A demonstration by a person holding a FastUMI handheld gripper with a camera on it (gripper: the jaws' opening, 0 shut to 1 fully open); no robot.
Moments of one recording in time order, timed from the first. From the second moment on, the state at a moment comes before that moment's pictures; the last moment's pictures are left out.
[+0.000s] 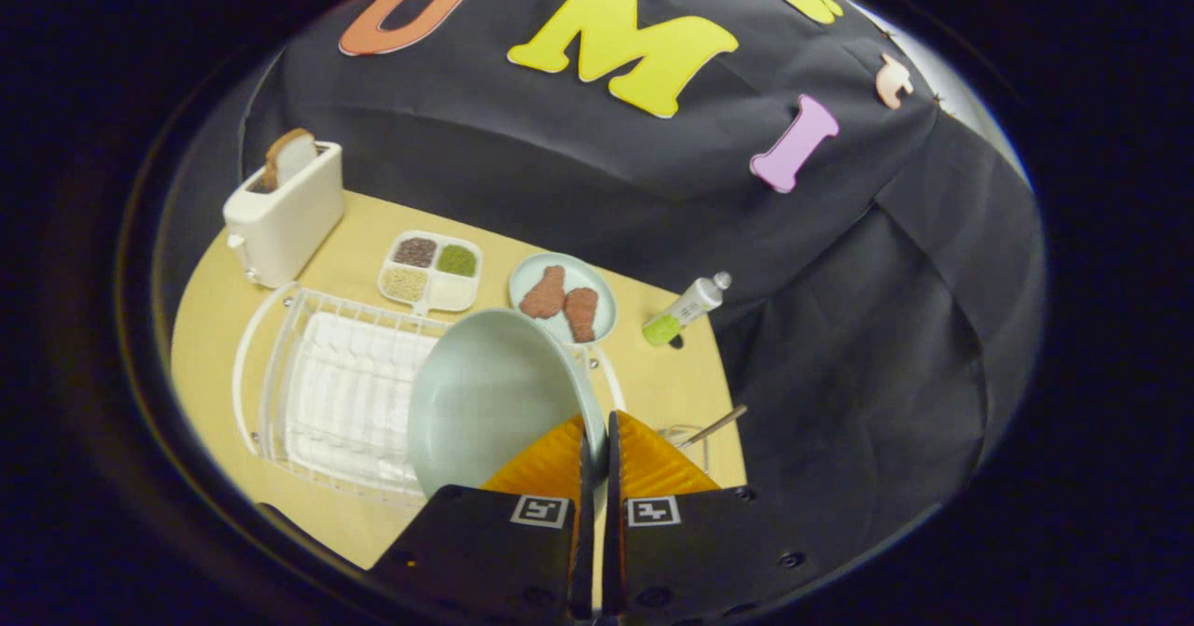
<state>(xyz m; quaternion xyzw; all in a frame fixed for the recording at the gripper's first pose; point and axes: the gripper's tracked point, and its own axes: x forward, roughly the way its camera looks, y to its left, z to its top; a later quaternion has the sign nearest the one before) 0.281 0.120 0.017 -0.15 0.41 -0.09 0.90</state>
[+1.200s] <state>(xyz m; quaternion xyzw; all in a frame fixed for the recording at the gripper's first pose) 0.126 0.027 -0.231 0.16 0.46 0.07 0.87</state>
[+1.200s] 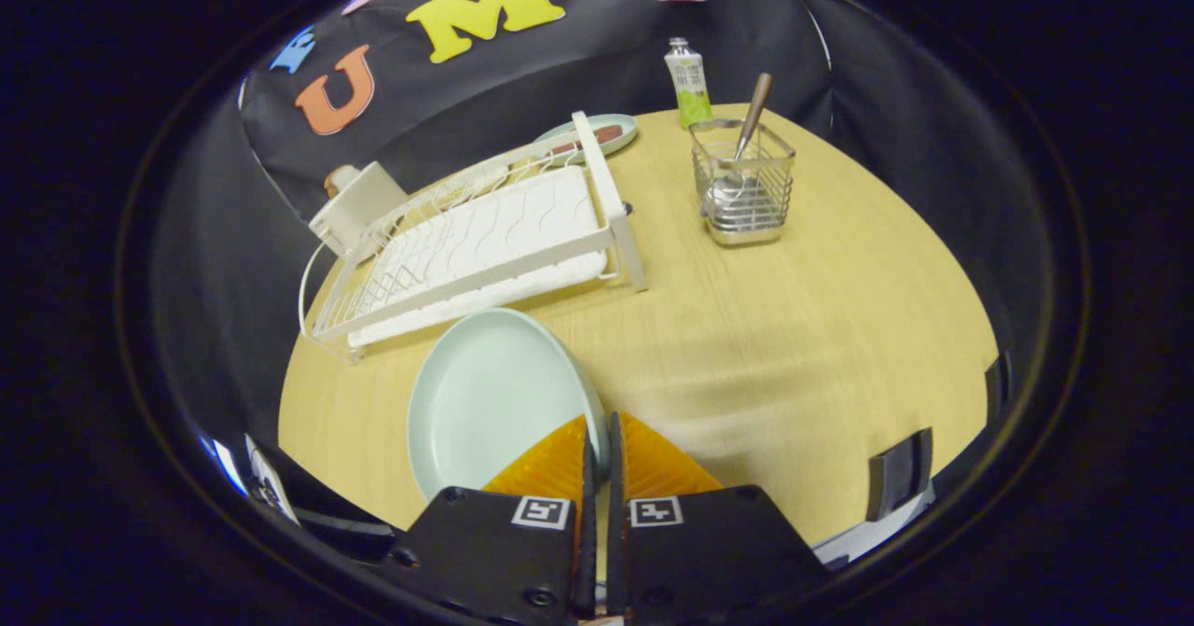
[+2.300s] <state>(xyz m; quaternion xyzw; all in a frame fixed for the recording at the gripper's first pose) 0.170 -0.030 -0.204 0.08 0.29 0.02 0.95</state>
